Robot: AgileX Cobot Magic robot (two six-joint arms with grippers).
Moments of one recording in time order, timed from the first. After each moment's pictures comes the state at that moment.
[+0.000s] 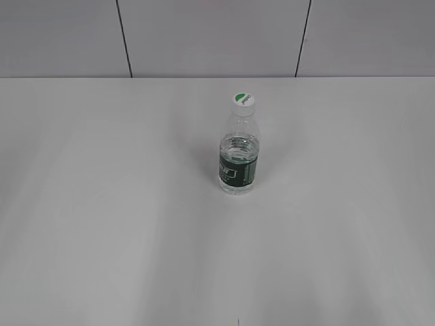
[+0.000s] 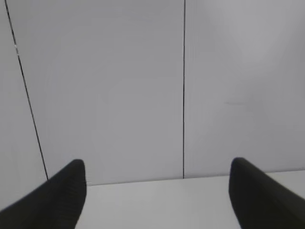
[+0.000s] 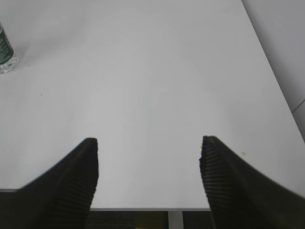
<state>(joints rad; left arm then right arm) 0.01 0.48 -0.70 -0.10 0.30 0.14 0.01 -0.01 -0.52 0.01 1.09 -0.21</state>
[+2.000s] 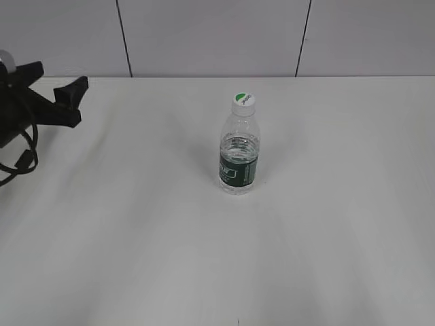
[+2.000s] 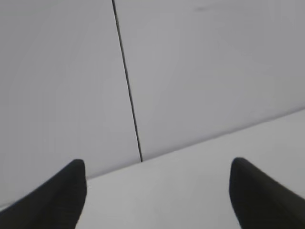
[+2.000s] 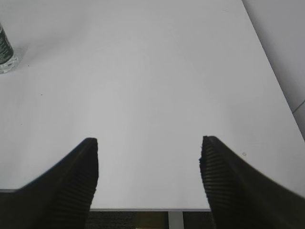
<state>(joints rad) 0.02 1.99 -0.71 0.42 -1.20 -0.04 0.01 -0.01 -0.52 0.01 1.09 -0.21</state>
